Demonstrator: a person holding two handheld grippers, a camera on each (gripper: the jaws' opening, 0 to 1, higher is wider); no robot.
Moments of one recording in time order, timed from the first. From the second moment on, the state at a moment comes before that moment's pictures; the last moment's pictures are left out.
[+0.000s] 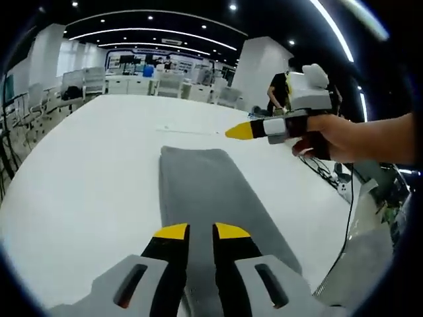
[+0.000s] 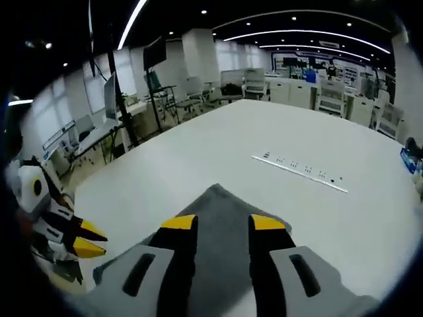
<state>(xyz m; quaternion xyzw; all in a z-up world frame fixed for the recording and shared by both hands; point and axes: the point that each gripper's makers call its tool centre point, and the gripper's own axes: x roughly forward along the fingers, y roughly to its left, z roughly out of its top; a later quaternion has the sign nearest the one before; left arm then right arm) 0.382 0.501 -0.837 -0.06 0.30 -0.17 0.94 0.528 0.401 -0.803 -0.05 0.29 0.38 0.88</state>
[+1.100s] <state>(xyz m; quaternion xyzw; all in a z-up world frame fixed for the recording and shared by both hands) 0.416 0.513 -0.902 0.05 0.37 -0.20 0.91 0.437 0.358 -0.867 -0.12 0.35 0.42 0.83</state>
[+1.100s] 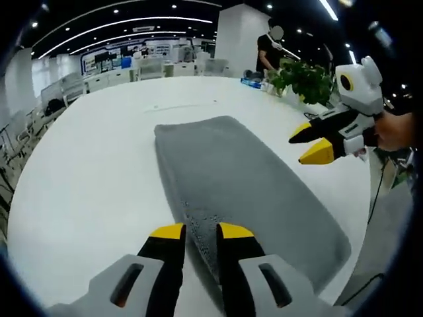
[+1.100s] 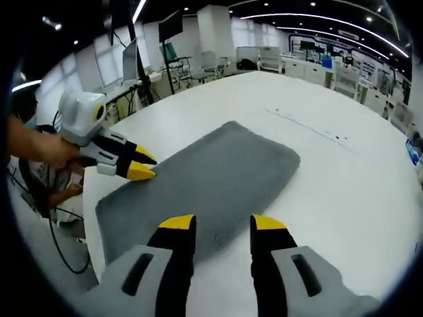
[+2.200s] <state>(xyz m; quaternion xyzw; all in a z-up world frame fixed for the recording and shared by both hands) 0.391 0.453 -0.913 0.02 0.38 -0.24 0.89 0.394 0.322 -0.912 -0.17 0.39 0.43 0.80</state>
